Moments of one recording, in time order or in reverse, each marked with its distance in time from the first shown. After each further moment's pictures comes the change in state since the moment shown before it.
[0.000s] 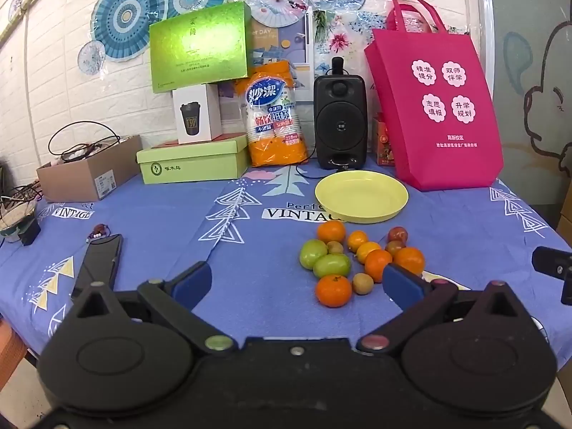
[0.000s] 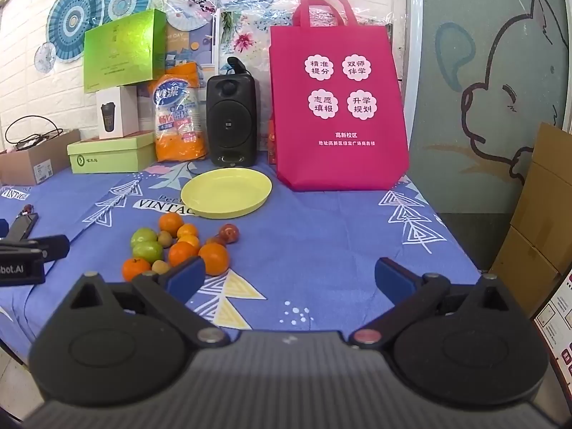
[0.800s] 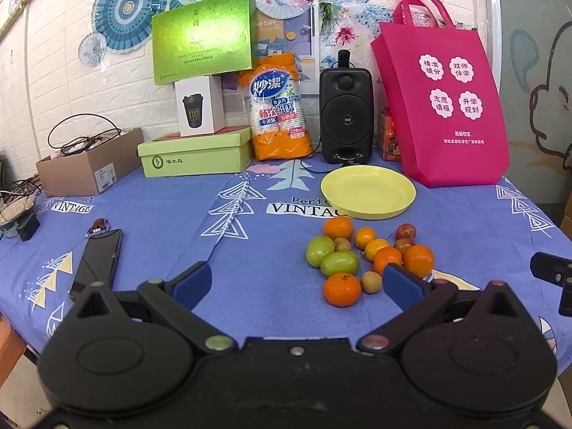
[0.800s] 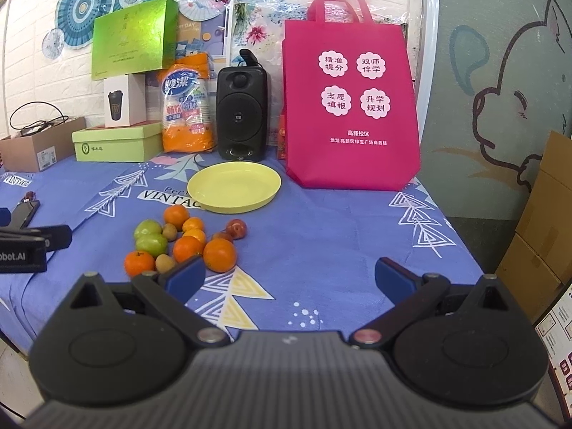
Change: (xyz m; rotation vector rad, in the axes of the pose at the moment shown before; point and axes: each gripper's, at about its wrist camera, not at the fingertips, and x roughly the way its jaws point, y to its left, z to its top) left arm 0.010 0.002 0.007 -0.013 0.029 0.010; right arm 0.015 0.014 -0.001 -0.051 0.016 0.010
